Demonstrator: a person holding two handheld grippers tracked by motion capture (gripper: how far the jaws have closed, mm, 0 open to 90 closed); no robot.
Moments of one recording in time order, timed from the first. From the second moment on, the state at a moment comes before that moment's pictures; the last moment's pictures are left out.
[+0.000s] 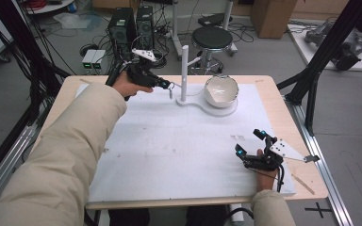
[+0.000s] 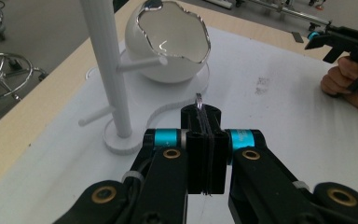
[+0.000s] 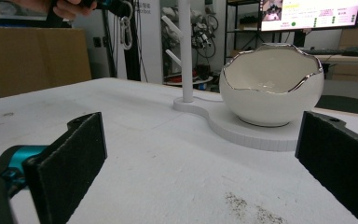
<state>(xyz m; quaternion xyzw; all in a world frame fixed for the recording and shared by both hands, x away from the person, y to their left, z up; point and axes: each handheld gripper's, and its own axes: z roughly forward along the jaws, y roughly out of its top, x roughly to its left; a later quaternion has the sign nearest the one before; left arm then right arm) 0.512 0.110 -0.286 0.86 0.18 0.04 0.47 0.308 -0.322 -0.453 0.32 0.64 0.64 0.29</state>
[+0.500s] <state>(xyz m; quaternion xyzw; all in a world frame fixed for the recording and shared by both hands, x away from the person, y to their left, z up) 0.532 0.080 -0.267 0.86 0.15 0.02 0.48 0.308 -0.322 -0.453 0.32 0.64 0.64 0.29</state>
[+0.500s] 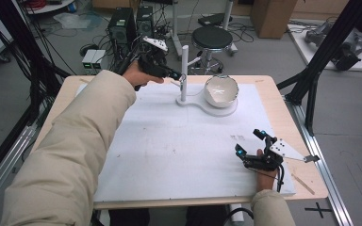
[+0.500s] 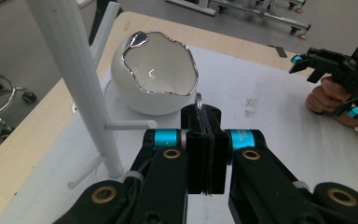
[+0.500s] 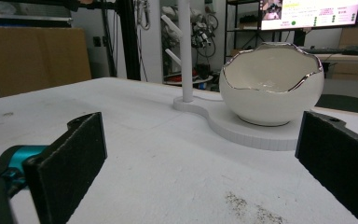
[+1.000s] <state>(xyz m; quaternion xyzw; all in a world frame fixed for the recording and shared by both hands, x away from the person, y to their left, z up) 0.545 0.068 -0.286 0.87 0.17 0.01 0.47 0.308 -0.322 -0.453 0.33 0.64 0.64 0.28</state>
